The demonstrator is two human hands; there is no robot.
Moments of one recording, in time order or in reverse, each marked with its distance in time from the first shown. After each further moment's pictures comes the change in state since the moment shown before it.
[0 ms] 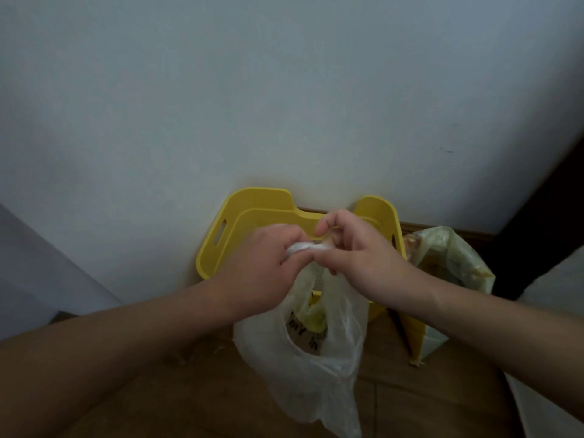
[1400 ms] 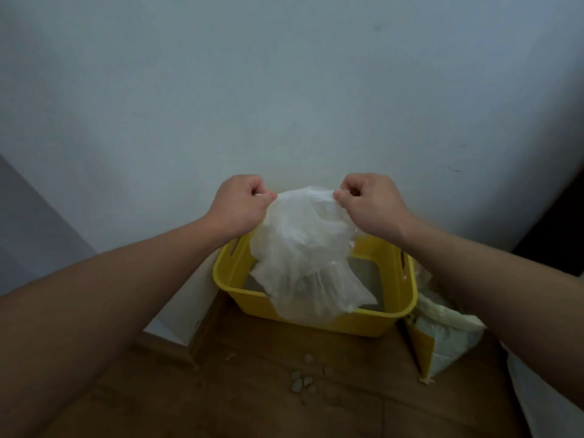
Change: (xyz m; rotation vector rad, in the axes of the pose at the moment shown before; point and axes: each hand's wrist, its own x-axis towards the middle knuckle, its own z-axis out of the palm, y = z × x) left_hand 0.070 -0.054 -0.050 0.003 0.256 -0.443; right_hand 0.085 -0.010 -0.049 -0.686 0.317 -0.135
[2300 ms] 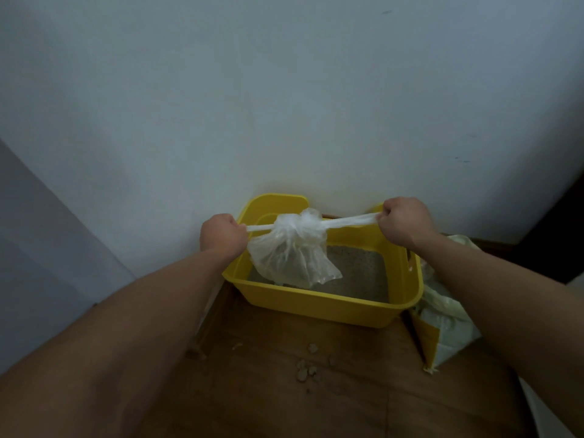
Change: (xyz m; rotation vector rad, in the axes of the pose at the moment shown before) left_hand -0.012 -0.087 0.029 0.287 0.095 -0.413; right_hand -0.003 0.093 0.022 -0.404 -0.143 0.253
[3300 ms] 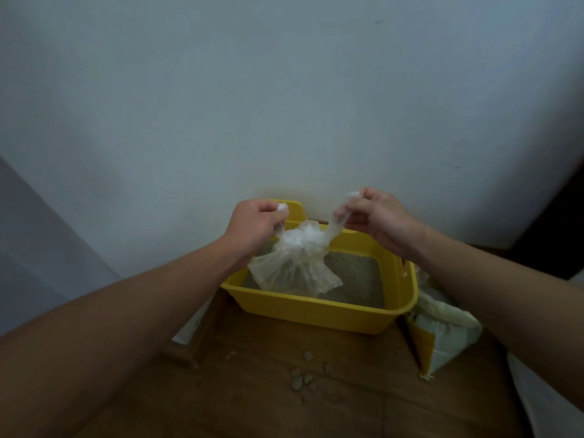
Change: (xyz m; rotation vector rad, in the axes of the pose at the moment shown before) left_hand -0.037 0.062 -0.012 -0.696 -0.330 0.165; right_hand -0.027 -0.055 -0.029 1.361 -0.291 0.068
